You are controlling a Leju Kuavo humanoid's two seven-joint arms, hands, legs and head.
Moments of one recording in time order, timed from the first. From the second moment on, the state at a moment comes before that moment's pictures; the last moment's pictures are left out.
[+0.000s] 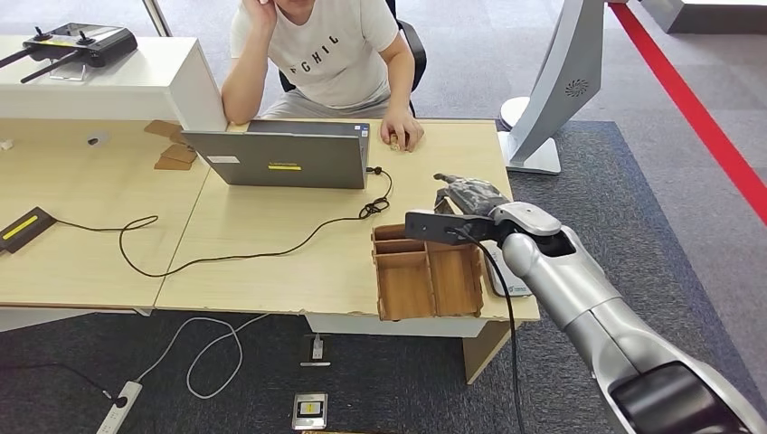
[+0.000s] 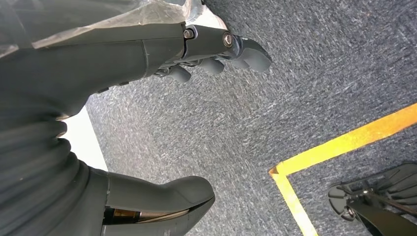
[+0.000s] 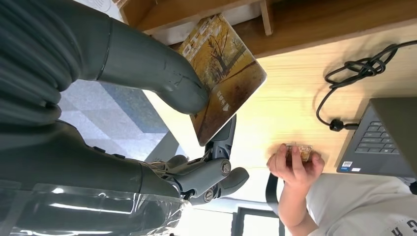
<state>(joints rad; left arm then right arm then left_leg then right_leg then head) -0.20 0.28 -1.53 -0.16 0.90 0.07 -0.01 -0.86 -0.23 0.82 -0.83 0.77 0.31 0.01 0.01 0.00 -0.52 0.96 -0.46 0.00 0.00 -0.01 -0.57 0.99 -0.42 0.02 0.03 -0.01</state>
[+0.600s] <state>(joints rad) -0.20 0.28 -1.53 -0.16 0.91 0.07 -0.01 -0.86 -0.23 0.79 -0.84 0.77 0.25 -0.01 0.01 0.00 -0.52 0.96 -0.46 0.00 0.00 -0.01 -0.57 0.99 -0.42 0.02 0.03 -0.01</state>
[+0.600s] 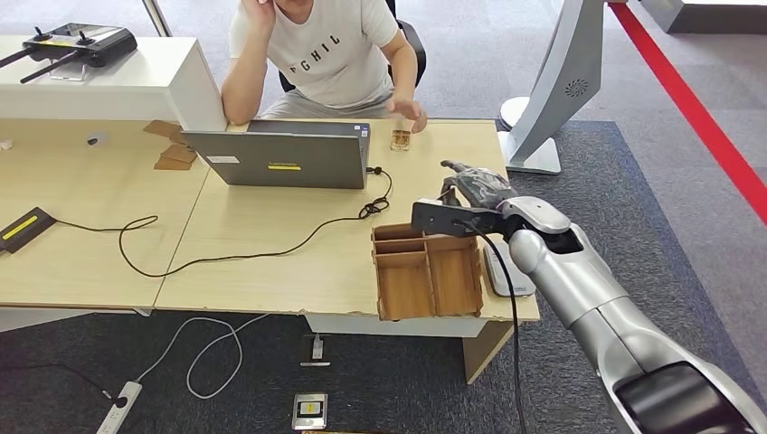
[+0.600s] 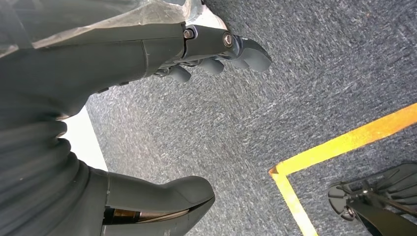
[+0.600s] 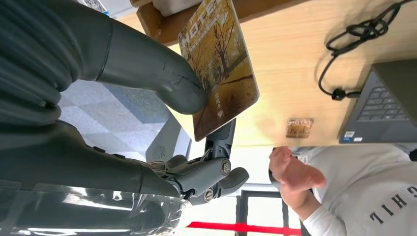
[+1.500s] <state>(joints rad) -0.20 0.25 -1.53 -0.16 0.92 0.07 -0.01 -0.95 -0.21 0.75 -0.87 0.74 0.12 -0.07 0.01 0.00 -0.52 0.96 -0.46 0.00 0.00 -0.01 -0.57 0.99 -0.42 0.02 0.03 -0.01</state>
